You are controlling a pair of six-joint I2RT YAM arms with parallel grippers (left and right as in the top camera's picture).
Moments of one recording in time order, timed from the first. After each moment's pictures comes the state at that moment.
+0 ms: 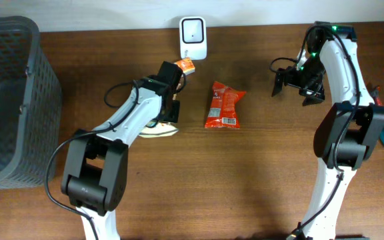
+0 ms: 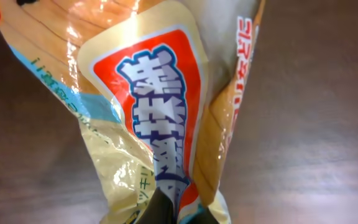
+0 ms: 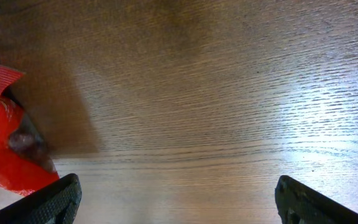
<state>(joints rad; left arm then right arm) -0.39 2.03 1.50 -0.85 -0.12 -0.23 -0.12 2.34 2.16 -1.50 -0.19 0.15</state>
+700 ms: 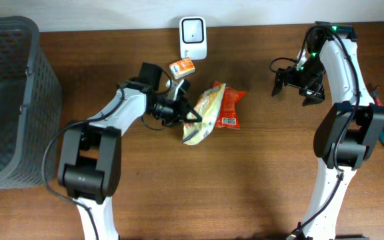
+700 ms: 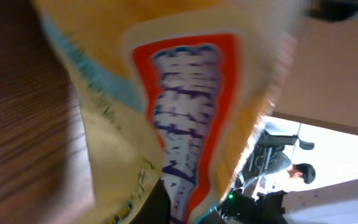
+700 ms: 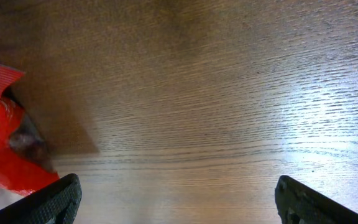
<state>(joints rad) -0.27 2.10 1.42 -0.66 0.99 -0.23 -0.12 2.34 2.16 -1.50 -0.19 0.15</state>
